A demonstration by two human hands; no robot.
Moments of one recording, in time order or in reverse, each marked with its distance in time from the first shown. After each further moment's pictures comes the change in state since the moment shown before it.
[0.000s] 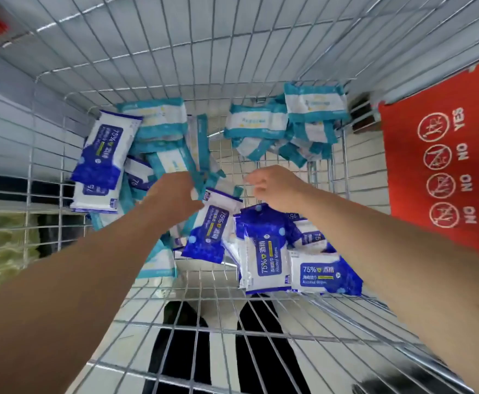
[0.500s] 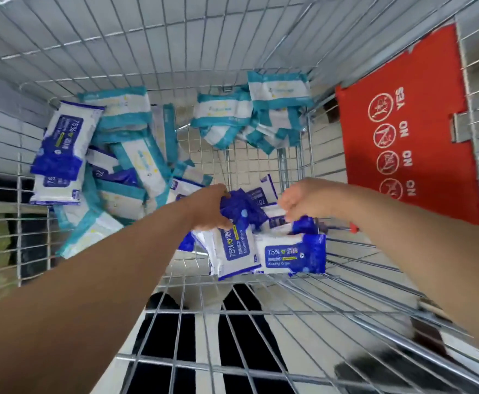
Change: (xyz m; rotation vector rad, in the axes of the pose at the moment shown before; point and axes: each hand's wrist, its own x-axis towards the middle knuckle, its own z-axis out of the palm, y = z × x) left_hand -0.026 0.083 0.041 -0.163 -0.369 0.218; right_hand -0.076 0.069 -0.034 -0.141 -0.285 0.225
